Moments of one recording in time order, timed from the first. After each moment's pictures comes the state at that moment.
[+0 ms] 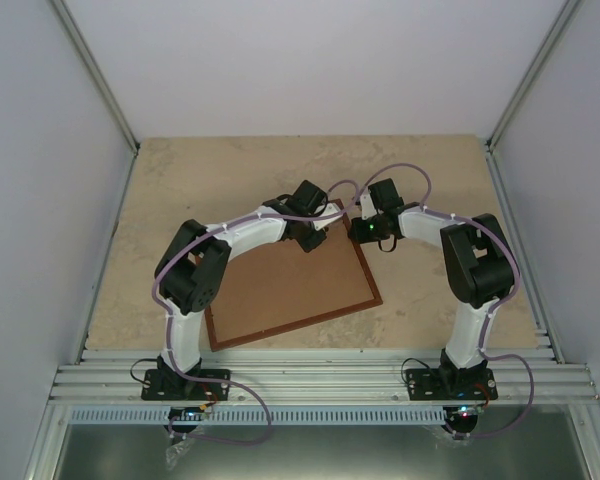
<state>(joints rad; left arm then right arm) -0.67 1.99 1.39 -0.43 0.01 0.34 0.38 1.92 1.14 -0.28 -0.27 0.16</state>
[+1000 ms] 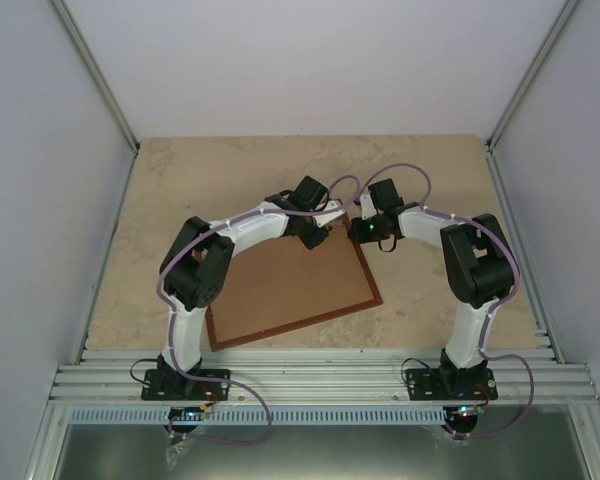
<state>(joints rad) -0.66 2.03 1.45 -0.46 0.08 0.34 0.38 1.92 1.14 -0.28 -0.27 0.16</state>
